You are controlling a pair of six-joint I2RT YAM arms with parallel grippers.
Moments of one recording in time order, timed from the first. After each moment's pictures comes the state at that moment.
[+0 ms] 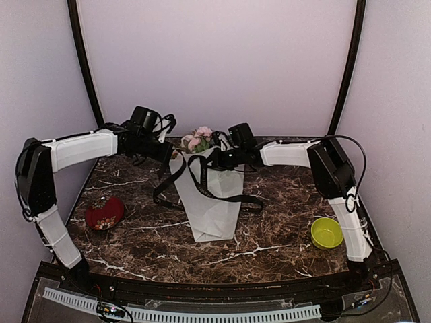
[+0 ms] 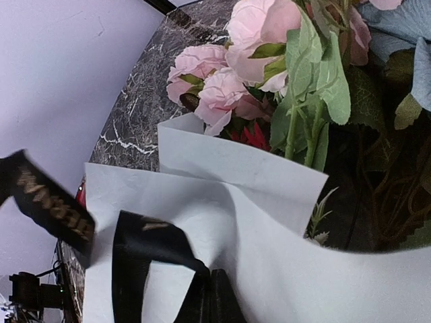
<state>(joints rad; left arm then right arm) -0.49 1.75 1.38 -0.40 0.01 0.01 0.66 2.36 1.83 -0.05 -0.51 0.54</state>
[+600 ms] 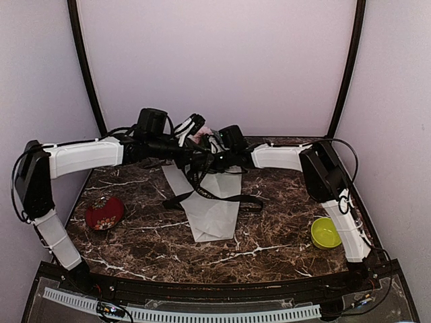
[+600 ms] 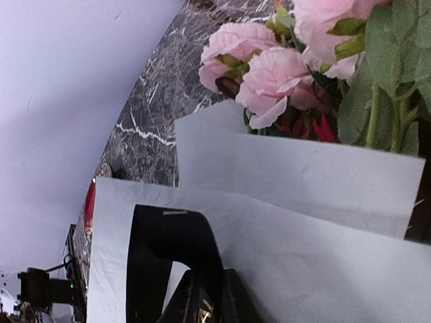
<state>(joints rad) -0.60 1.68 1.28 -0.09 0.50 0.19 0.71 2.44 1.94 -0.08 -0.55 0.57</state>
